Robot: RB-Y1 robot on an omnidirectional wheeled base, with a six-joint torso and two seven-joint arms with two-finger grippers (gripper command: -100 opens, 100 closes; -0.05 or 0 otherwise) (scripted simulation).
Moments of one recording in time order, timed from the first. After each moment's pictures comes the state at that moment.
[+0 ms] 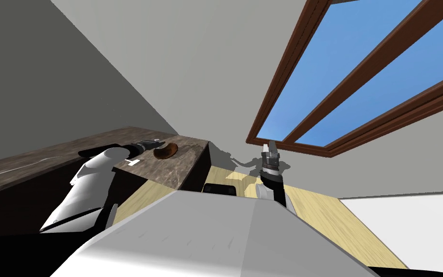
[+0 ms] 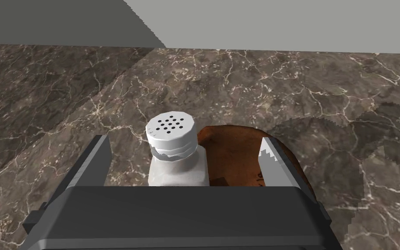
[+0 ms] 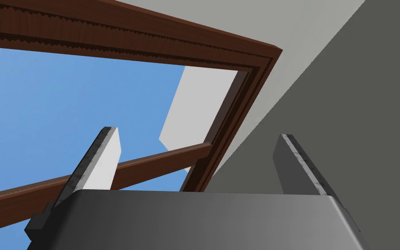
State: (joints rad) left arm 0.07 0.74 0.67 -1.45 1.12 0.75 0.78; right arm 0.55 0.00 0.00 -2.22 0.11 -0.54 0.16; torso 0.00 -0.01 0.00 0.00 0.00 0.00
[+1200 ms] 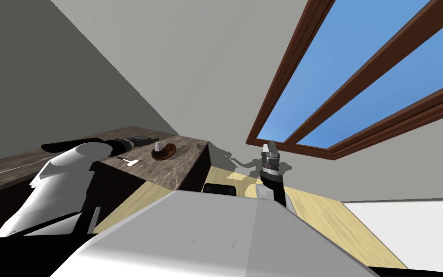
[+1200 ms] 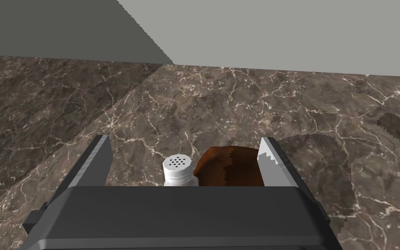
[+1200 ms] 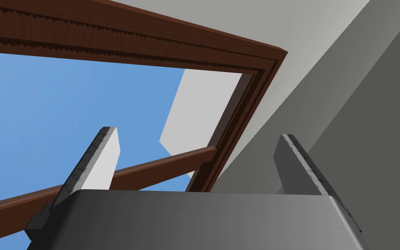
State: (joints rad) left arm 0.11 0.84 0.74 -1.52 1.18 0.84 0.86; right arm 0.55 0.00 0.00 -2.22 0.11 -0.54 0.16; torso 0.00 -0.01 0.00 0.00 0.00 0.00
